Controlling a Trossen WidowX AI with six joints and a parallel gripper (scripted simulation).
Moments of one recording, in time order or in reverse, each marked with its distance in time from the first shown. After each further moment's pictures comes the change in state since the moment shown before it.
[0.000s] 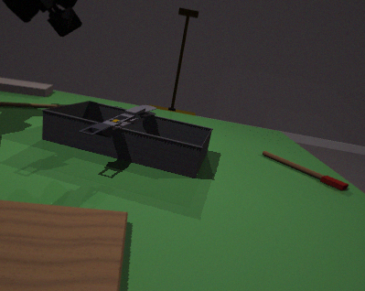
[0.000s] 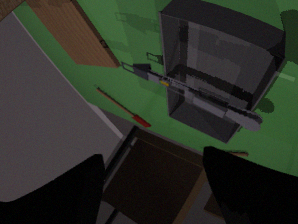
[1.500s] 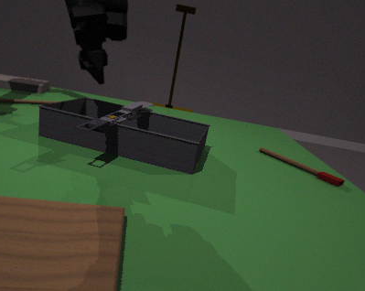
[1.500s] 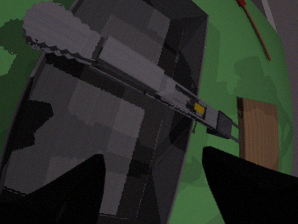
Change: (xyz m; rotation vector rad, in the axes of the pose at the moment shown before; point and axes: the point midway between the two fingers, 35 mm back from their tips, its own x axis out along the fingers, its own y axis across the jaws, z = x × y) arm 0.144 -0.056 -0.021 2.761 -0.397 0.273
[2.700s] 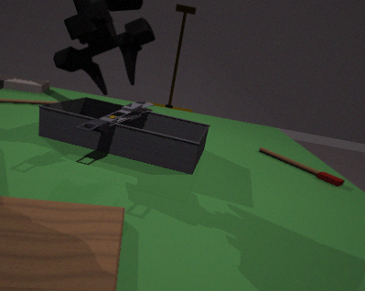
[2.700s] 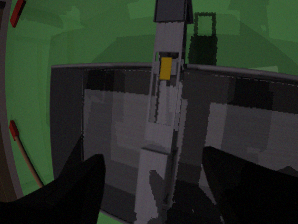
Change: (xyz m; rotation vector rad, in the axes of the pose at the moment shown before) arm 0.049 -0.041 0.020 2.014 0.143 0.173
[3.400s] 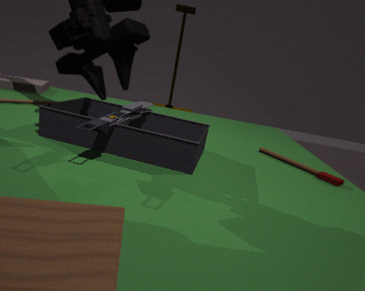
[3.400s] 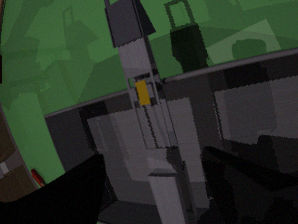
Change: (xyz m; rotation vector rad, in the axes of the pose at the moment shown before) arm 0.010 -0.006 0.017 0.357 0.007 -0.028
